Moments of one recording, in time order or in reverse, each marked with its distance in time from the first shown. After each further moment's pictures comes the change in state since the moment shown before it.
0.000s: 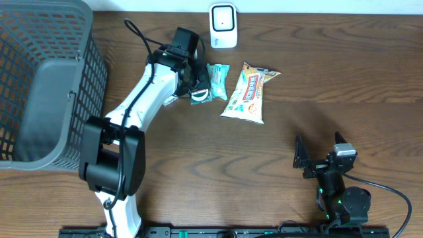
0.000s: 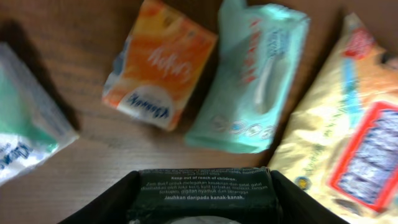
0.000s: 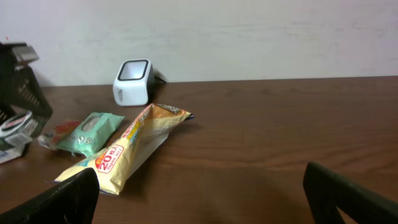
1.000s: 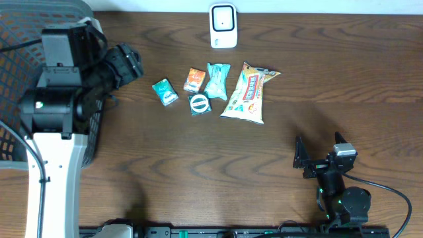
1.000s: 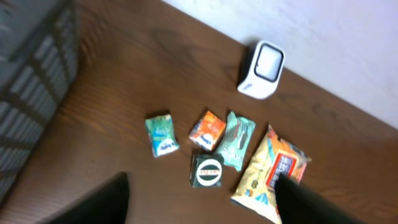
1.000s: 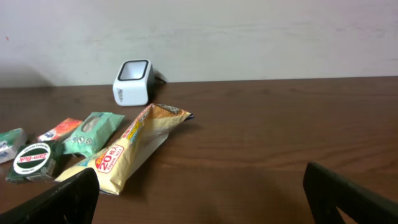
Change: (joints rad) left arm 0.305 -0.644 0.037 -0.246 -0.019 0.052; right arm 0.000 0.000 0.000 0.000 0.000 0.000
